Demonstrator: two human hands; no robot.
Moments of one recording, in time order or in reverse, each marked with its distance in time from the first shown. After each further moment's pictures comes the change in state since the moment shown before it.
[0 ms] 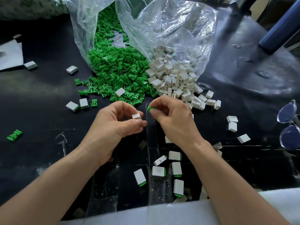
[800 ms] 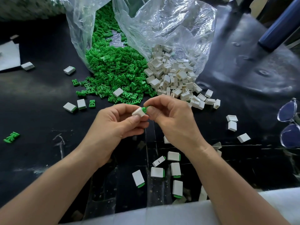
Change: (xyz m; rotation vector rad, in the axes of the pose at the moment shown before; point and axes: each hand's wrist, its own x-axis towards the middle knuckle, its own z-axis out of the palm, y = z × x) left_hand 0.002 -0.004 0.001 -0.004 -0.070 0.027; right_hand -0.006 -0.008 -0.004 0.253 -0.058 -0.057
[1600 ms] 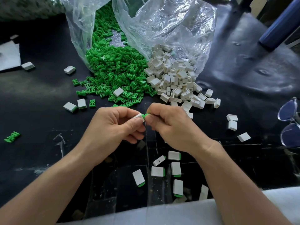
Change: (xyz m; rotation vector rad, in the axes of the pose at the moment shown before) left_hand -0.006 0.006 -0.003 0.282 -0.019 0.080; right_hand -0.003 -0.007 -0.011 -0.325 -0.288 -0.042
